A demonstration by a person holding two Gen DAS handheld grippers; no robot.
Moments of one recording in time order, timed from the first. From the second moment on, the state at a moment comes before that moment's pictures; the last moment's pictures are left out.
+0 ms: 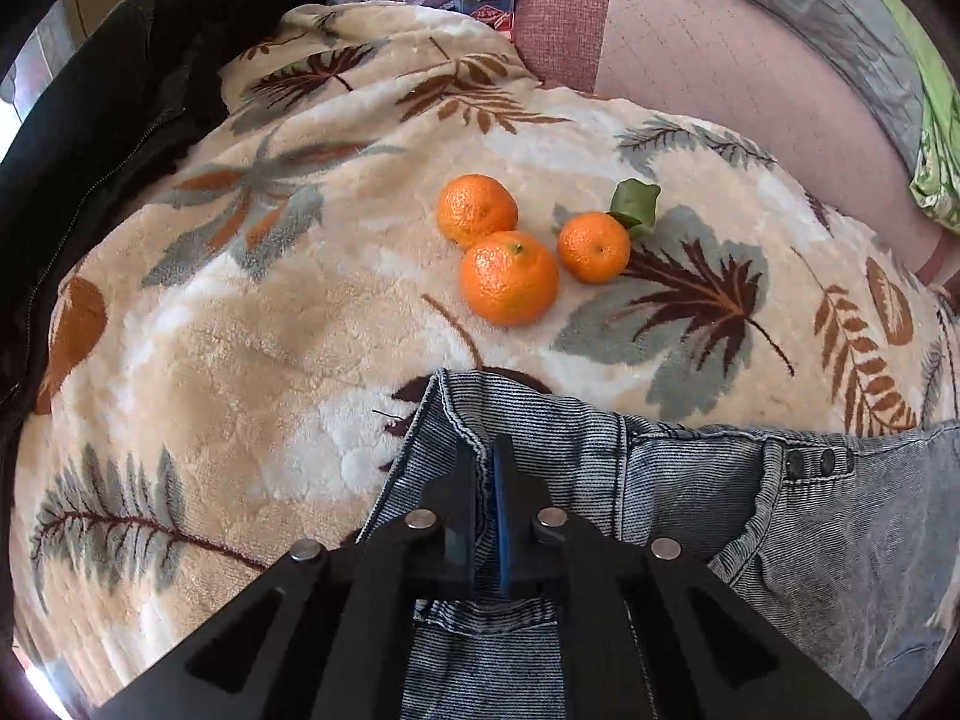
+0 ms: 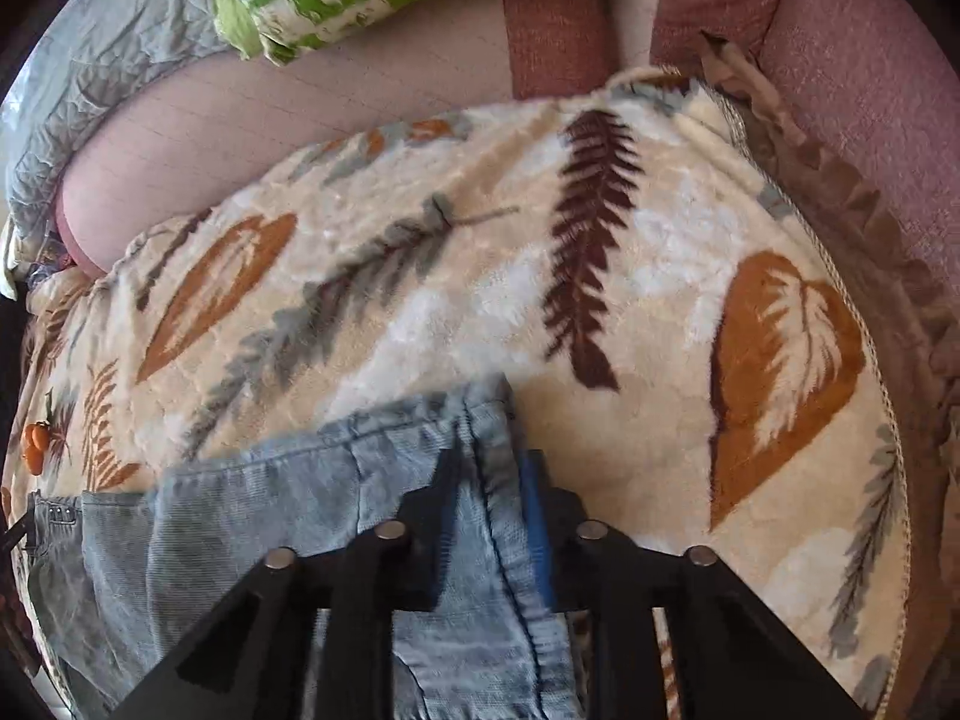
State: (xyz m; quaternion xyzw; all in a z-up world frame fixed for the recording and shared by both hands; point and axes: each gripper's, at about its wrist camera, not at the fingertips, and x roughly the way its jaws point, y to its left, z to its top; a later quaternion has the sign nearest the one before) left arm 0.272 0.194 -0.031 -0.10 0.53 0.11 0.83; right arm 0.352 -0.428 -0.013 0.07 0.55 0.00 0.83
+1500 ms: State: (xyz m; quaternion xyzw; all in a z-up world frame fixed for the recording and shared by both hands) left arm 0.084 0.175 0.036 -0.07 0.48 0.06 0.87; right arm 0.084 -0.479 0.032 0.14 0.54 0.06 0.83
